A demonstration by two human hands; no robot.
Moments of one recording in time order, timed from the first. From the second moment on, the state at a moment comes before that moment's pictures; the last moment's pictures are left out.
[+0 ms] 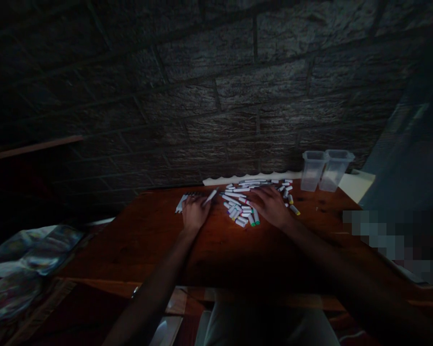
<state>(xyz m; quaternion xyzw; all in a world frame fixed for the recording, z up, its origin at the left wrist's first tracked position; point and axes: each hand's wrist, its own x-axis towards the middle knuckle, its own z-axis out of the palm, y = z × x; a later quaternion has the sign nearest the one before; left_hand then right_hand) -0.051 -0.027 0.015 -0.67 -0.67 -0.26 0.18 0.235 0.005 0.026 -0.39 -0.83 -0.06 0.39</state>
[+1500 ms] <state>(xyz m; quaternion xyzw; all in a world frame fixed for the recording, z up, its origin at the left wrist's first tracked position) -0.086 -0.024 0.019 -0.55 -0.81 -0.19 0.07 0.244 0.010 0.020 -0.44 -0.84 0.07 0.31</state>
